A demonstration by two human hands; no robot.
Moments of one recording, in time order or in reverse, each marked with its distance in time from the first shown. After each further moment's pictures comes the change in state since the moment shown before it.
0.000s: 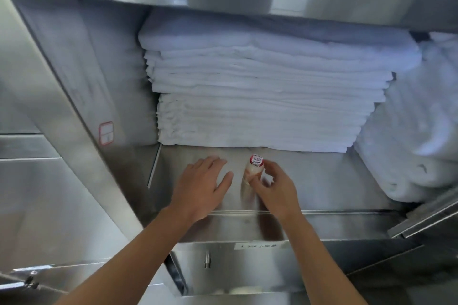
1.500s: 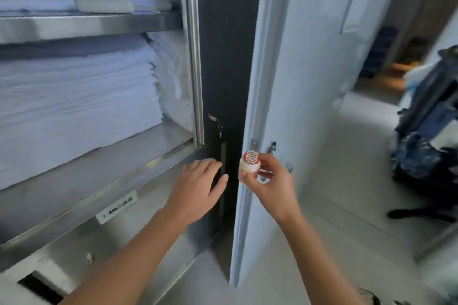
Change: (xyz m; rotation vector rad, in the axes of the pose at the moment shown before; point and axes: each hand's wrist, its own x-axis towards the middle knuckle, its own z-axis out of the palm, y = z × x) left_hand -0.191 0.304 -0.003 -0.161 -0.075 0.837; right_hand -0.401 0.005 -0.231 -0.015 0.786 0.008
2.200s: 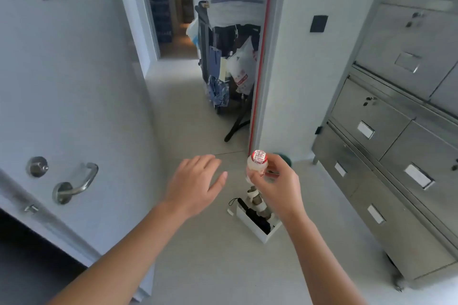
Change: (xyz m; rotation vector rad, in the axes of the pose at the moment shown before) left_hand 0.003 0.350 0.111 -0.294 -0.205 0.841; right_hand -0.246 0.049 -0.292 -0.301 0.840 0.427
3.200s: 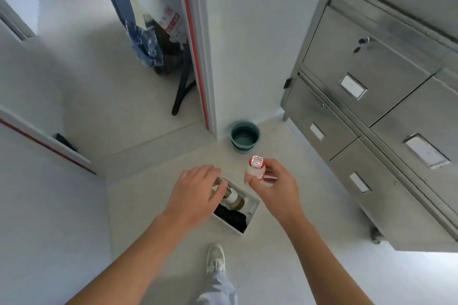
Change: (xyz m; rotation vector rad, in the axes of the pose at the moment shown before) left_hand 0.324 0.007 0.324 -0.191 -0.349 0.142; right_hand 0.296 0.291 -0.040 -0.078 0.079 0.422
